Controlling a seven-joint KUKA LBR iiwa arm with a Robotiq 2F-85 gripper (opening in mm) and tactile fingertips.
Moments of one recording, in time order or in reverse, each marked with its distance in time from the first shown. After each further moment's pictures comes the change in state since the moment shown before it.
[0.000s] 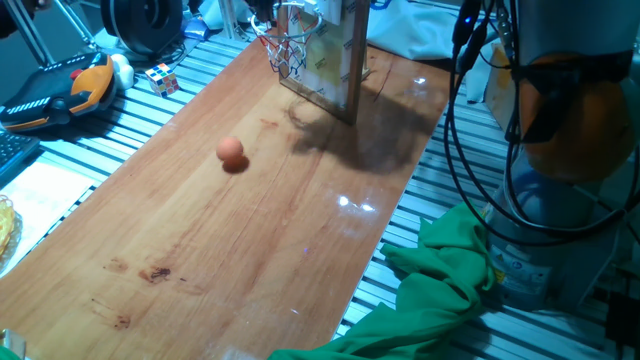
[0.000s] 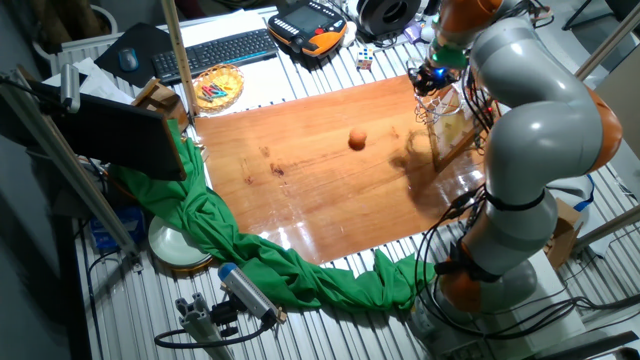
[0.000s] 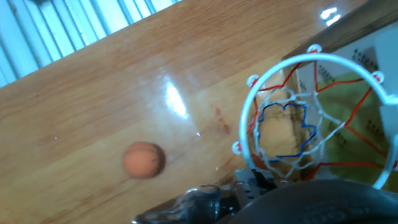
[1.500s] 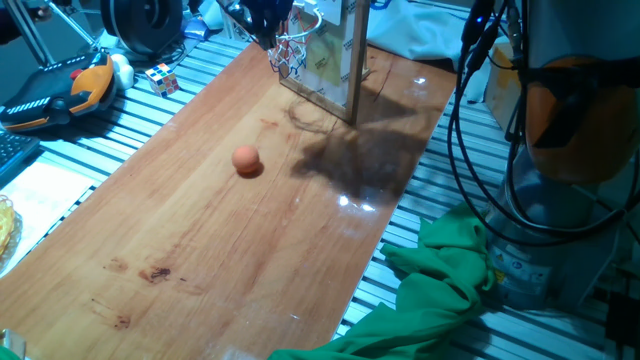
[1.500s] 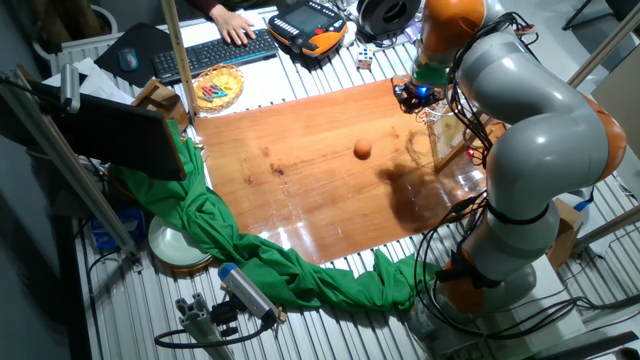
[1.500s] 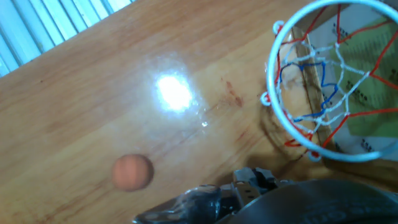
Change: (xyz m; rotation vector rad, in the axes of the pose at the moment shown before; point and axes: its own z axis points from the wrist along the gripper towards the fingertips) arm 0.050 0.028 0.014 0.018 0.018 0.051
